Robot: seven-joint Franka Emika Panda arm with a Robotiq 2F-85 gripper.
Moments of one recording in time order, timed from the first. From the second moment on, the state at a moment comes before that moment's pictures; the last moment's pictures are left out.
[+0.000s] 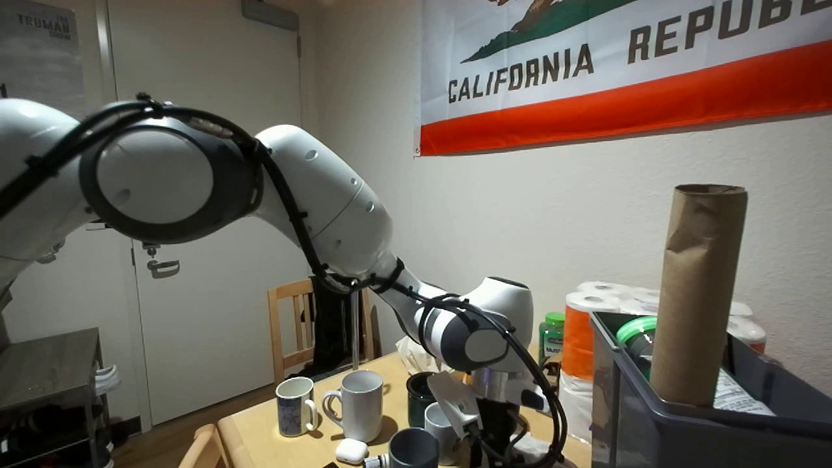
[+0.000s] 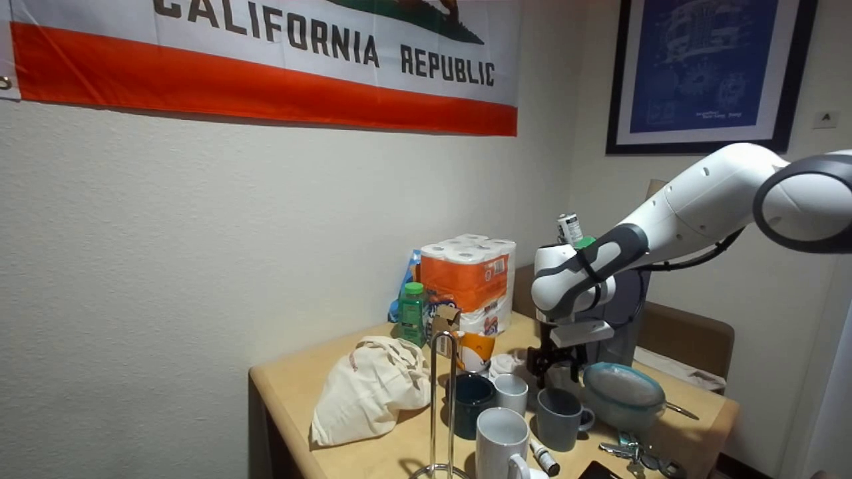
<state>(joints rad) -0.14 0.81 -0.09 -1.55 0.03 2.26 0.18</state>
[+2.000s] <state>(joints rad) -0.04 0.82 -0.11 -1.19 0.01 1.76 0.34</state>
